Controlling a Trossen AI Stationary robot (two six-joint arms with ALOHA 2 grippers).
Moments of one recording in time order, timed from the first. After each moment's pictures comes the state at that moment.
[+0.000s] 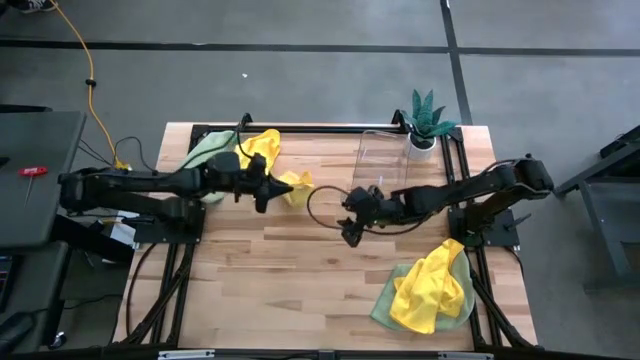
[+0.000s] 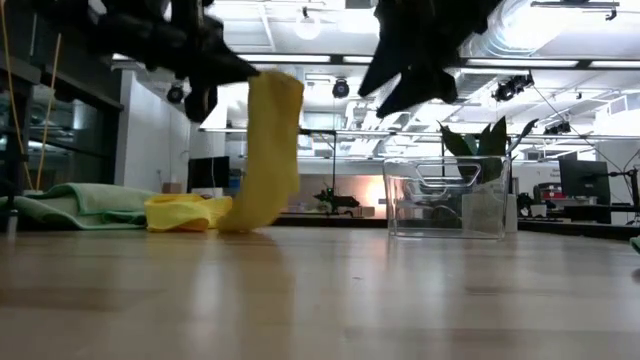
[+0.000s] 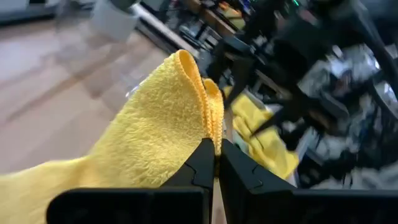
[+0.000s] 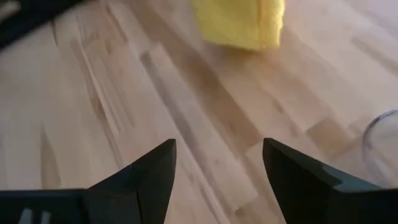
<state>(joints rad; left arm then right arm) 0.35 1.02 0.51 0.24 0.21 -0.55 0.16 1.49 1.06 -0.37 0.31 0.63</state>
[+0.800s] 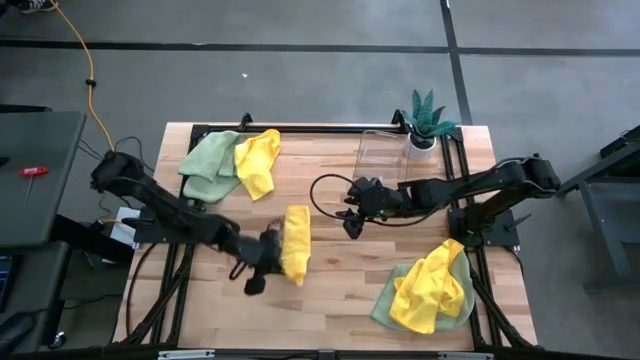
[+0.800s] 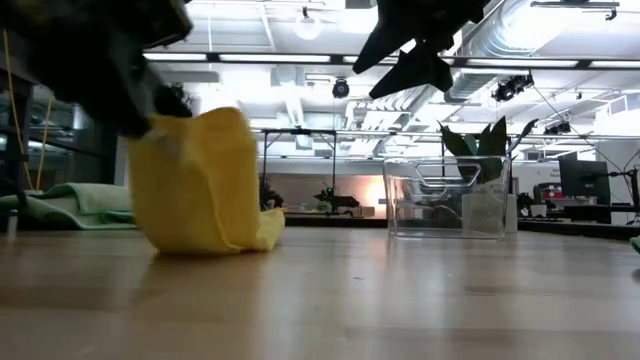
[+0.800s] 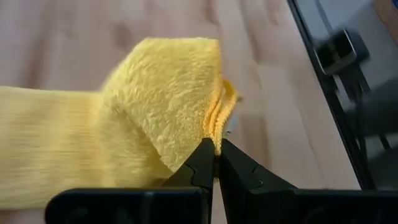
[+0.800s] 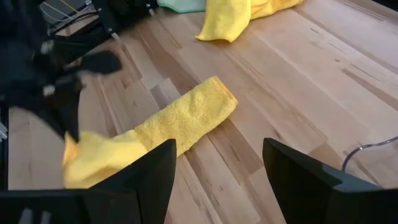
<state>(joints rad) -0.35 1.41 0.60 0.07 -0.03 -0.42 0.13 1.44 1.06 -0.33 0.29 0.62</state>
